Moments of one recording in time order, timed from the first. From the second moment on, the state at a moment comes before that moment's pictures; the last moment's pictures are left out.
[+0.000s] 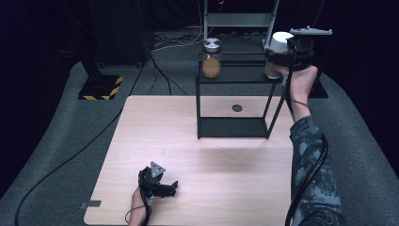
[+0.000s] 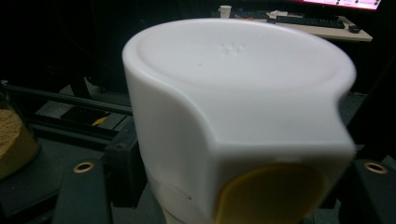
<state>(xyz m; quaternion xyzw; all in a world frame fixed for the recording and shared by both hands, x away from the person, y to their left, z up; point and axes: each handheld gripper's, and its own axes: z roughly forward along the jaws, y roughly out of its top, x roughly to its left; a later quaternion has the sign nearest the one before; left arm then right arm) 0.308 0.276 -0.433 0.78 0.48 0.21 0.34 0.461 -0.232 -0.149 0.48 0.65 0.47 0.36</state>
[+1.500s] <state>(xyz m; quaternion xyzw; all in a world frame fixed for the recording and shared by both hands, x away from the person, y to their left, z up) 0.307 0.275 -0.433 0.78 0.48 0.21 0.34 0.320 -0.261 -0.271 0.39 0.73 0.45 0.33</state>
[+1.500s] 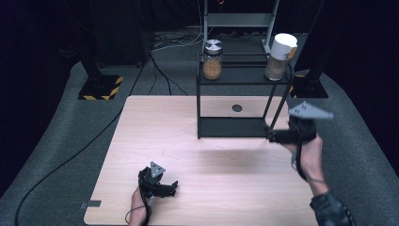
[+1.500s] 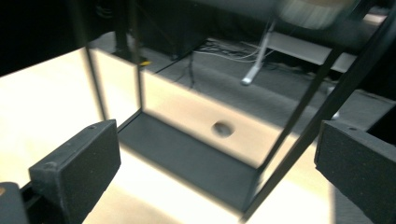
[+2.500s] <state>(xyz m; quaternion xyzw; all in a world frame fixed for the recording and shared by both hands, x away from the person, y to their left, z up) 0.307 0.274 -0.433 0.78 0.48 0.21 0.34 0.268 -0.242 -0.445 0.46 0.76 0.40 0.25</state>
